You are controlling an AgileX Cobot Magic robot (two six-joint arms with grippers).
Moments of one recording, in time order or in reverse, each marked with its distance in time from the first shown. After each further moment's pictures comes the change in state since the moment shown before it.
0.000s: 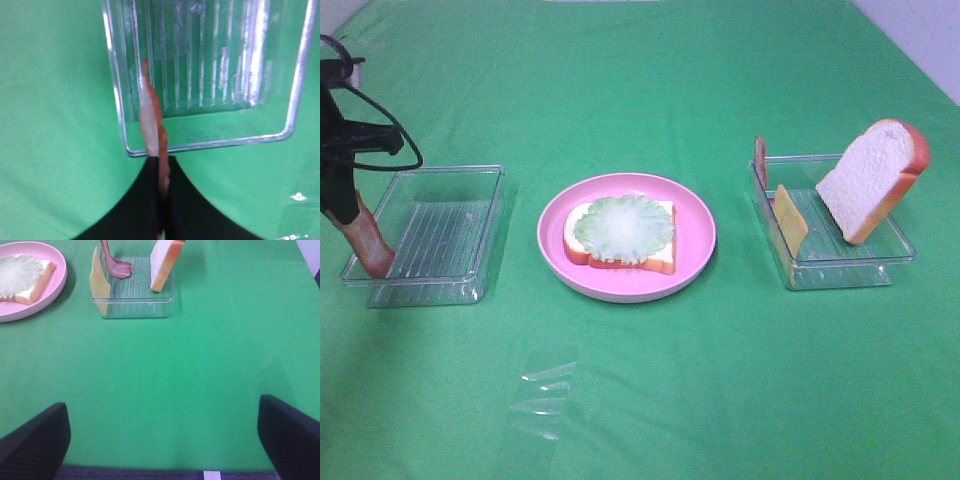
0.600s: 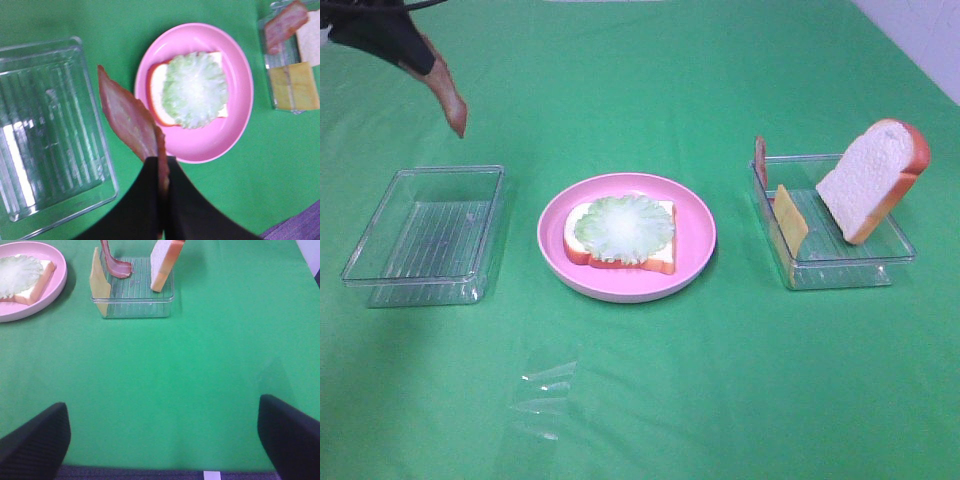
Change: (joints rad) left arm -0.044 -0.054 -0.291 -0.363 0.024 0.133; right arm 0.000 0.000 0.000 0.000 0.000 0.000
